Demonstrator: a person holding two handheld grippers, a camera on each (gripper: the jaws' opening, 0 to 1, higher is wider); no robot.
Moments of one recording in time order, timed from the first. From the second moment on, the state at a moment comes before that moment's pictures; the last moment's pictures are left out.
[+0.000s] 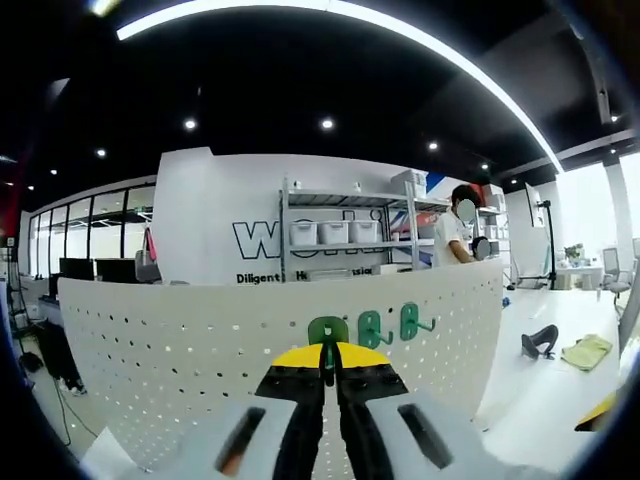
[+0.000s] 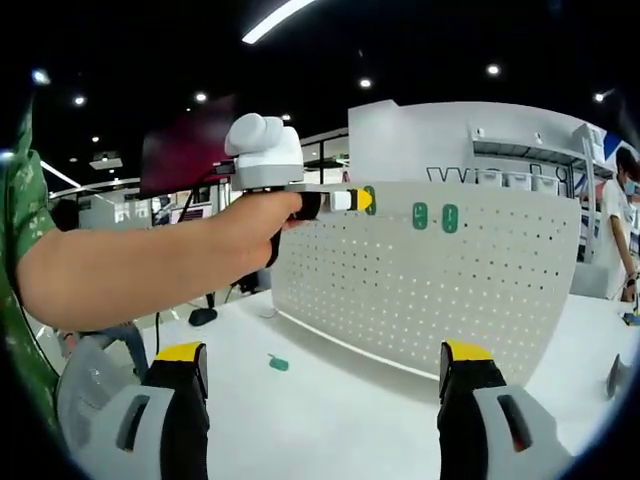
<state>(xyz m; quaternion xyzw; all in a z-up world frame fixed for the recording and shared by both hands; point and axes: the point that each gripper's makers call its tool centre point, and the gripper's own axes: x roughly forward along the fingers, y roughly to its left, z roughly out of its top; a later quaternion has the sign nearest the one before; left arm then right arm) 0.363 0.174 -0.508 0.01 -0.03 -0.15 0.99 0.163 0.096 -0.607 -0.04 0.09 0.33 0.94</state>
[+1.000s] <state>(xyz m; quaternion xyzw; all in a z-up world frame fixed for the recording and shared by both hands) 0.397 0.166 -0.518 -0.01 -0.02 -0.09 1.00 0.175 0.084 -0.617 -0.04 0.10 0.34 0.93</state>
